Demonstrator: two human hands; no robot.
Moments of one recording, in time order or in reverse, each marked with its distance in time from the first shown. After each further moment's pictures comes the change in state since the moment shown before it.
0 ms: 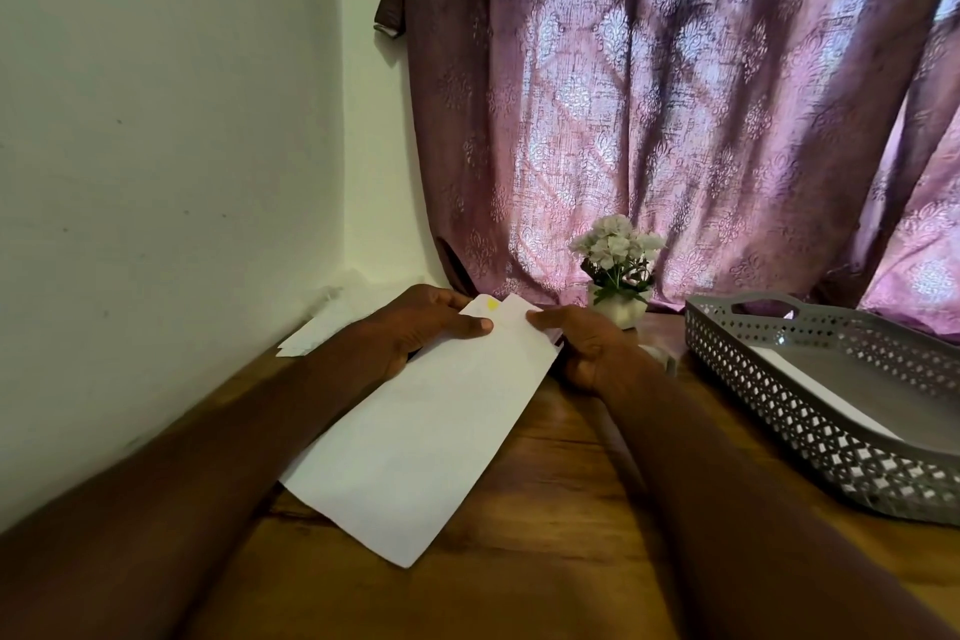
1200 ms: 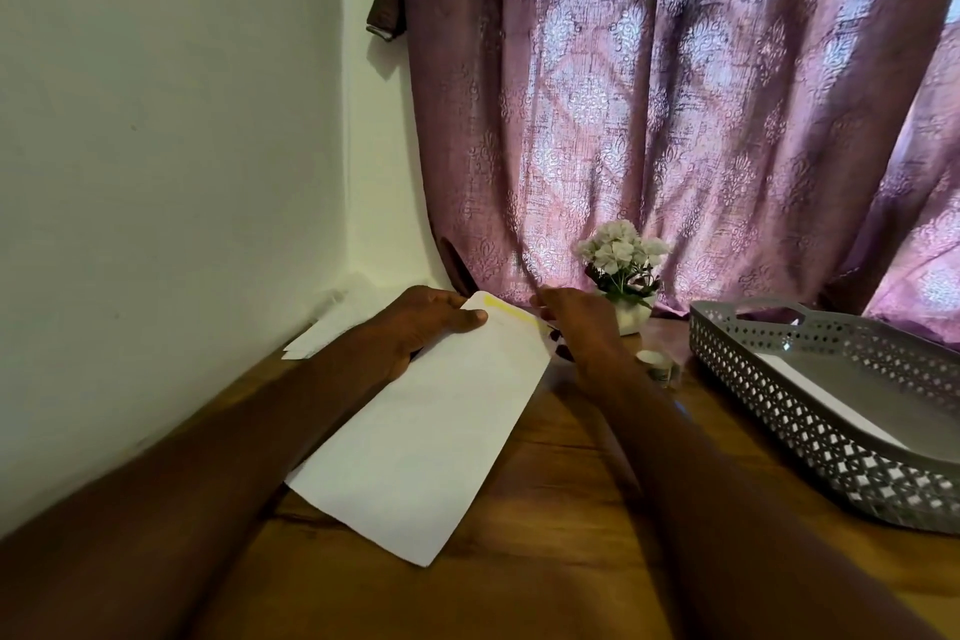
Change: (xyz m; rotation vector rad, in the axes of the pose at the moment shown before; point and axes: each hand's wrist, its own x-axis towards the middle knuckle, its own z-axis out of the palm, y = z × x) left_hand -0.001 0.001 -0.003 -0.001 0.083 -0.008; right_hand 0.006 -0.001 0.007 -0.299 0.218 -0.314
